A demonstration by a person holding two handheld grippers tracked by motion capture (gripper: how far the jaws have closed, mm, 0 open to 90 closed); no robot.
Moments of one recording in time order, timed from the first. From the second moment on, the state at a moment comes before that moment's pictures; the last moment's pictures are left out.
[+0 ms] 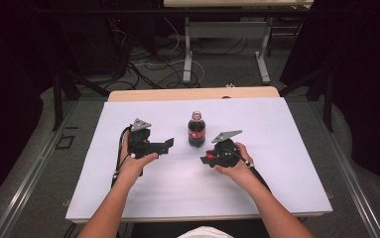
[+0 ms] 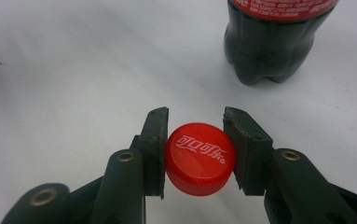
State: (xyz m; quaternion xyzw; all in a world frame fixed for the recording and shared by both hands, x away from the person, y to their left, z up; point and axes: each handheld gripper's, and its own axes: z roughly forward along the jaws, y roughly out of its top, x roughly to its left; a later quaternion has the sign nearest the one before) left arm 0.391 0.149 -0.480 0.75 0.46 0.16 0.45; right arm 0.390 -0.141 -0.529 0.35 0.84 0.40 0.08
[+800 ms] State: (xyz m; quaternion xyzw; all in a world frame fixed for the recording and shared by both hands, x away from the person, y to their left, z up) left arm 0.392 0.150 -0.481 0.75 0.46 0.16 0.45; right arm 0.381 -0.109 -0.558 0.30 0.87 0.38 0.06
